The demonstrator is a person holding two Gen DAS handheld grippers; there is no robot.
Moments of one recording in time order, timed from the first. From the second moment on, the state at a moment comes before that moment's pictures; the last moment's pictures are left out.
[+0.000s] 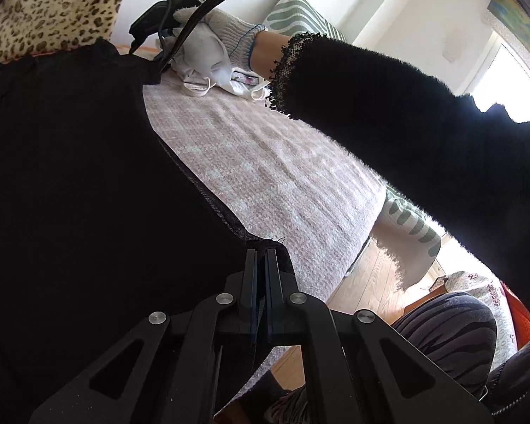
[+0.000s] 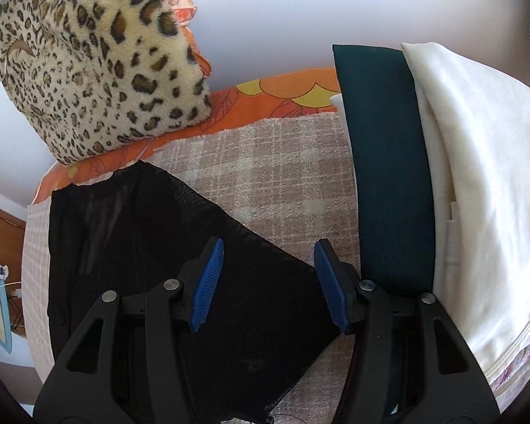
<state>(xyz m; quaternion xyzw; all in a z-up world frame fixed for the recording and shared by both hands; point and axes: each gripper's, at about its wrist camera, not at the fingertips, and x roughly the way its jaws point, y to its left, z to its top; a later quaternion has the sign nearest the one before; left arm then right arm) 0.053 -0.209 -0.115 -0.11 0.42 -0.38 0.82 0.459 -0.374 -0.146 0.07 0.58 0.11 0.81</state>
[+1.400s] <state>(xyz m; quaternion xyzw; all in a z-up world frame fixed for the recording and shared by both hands) 0.027 -0.115 -0.116 -0.21 0.39 -0.29 0.85 0.439 -0.215 -0.065 -0.02 0.54 0.18 0.82</state>
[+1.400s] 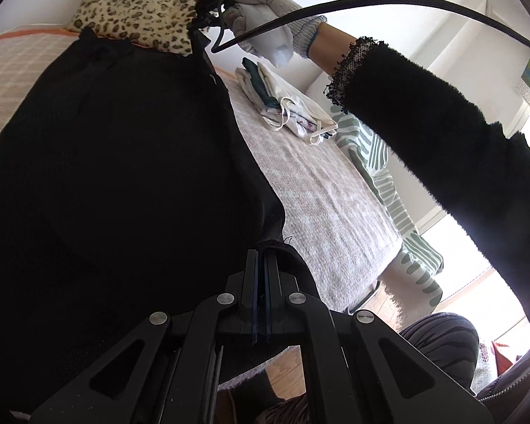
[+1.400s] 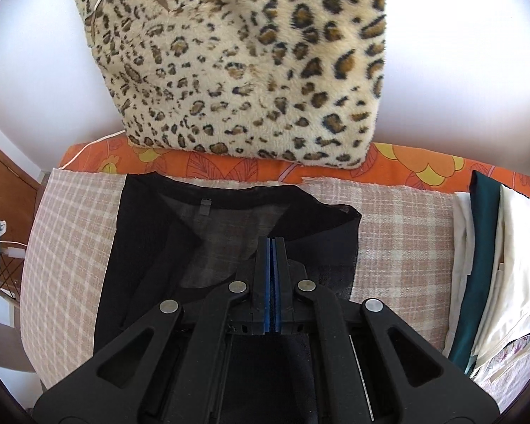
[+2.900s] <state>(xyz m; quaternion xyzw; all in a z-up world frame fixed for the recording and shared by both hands) -0.026 -0.066 -0.116 -0.19 0.37 -0.23 0.88 0.443 -0.079 -0.113 -0.05 0.54 0.19 0.82</state>
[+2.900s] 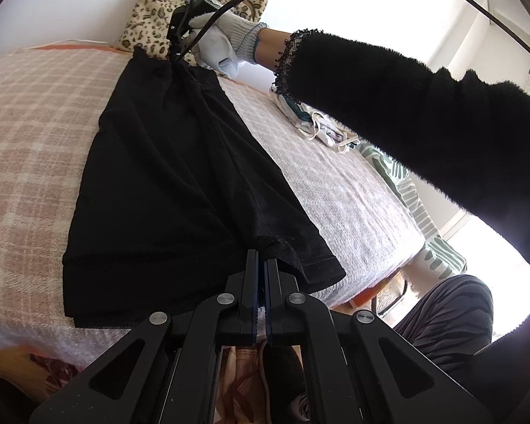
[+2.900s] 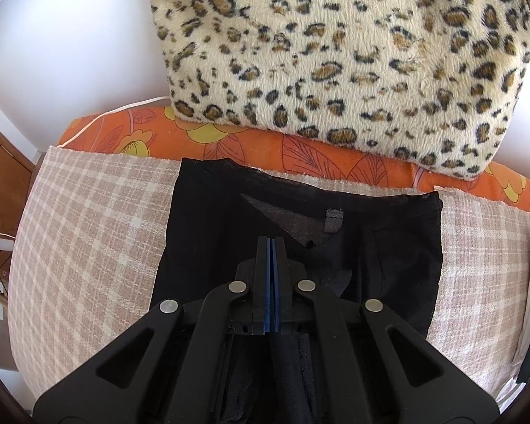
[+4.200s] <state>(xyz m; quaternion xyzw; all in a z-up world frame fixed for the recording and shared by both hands) -0.013 -0.012 -0.060 -0.02 0.40 -0.26 0.88 0.069 -0.296 -0.072 0.00 0.51 0.25 0.82</state>
